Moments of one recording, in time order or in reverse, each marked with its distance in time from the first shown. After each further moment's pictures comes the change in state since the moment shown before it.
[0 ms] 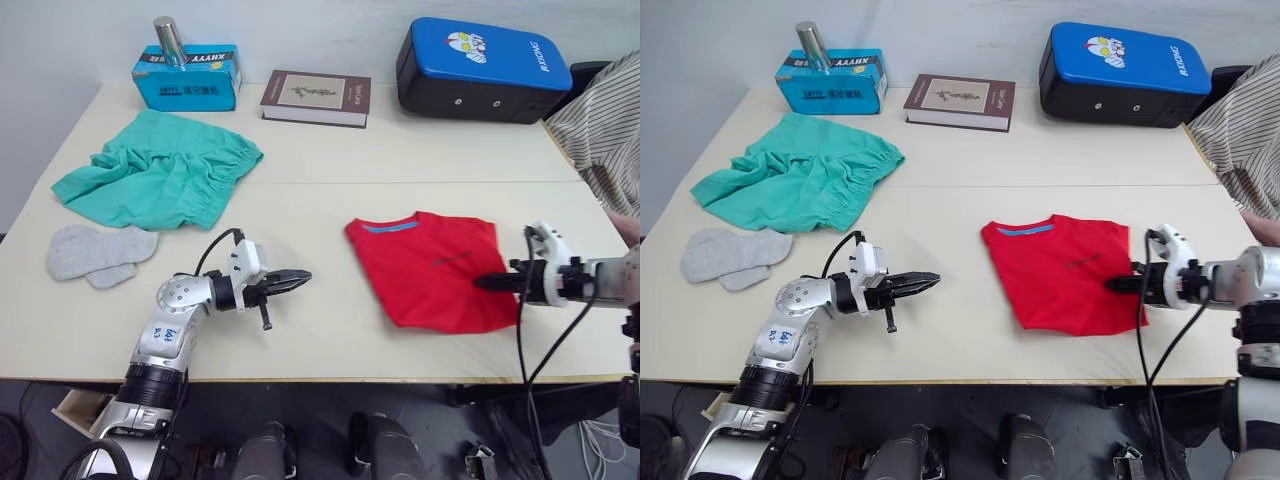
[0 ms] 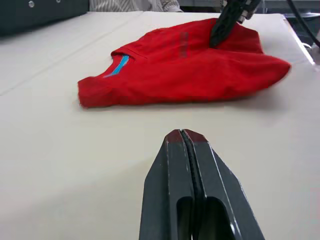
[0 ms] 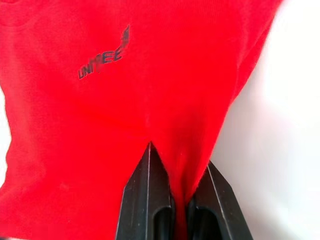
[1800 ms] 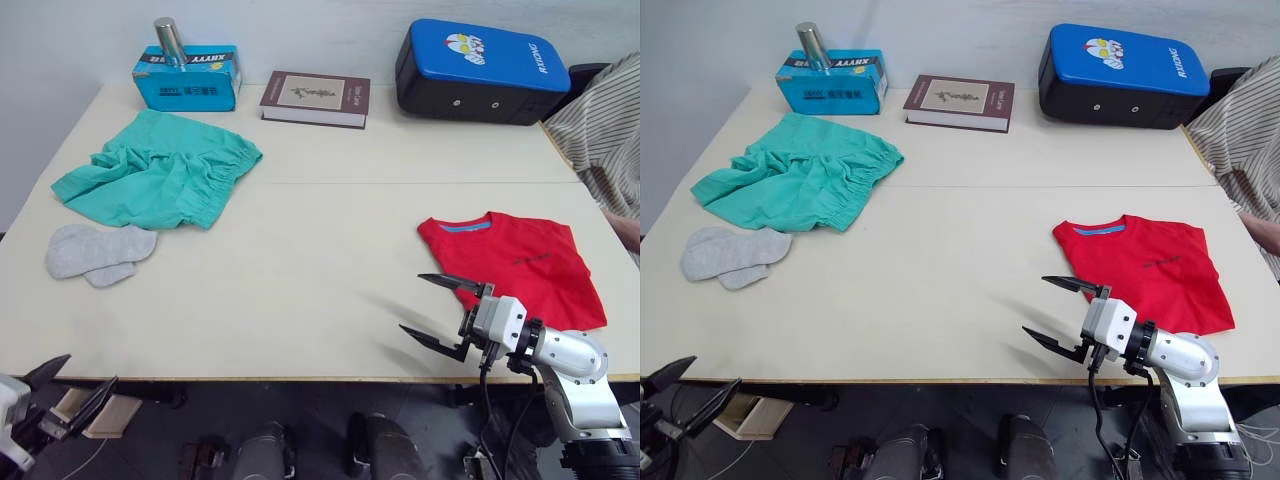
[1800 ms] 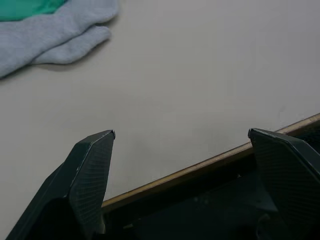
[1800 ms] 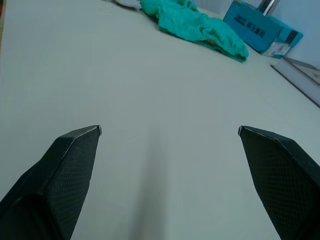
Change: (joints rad) left arm 0.896 0.124 0.814 -0.199 -0.180 -0.050 0.176; right arm 0.681 0.401 -0.033 -0.694 -0.185 -1.591 0.164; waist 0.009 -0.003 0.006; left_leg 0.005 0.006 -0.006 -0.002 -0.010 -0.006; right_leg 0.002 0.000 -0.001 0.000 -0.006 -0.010
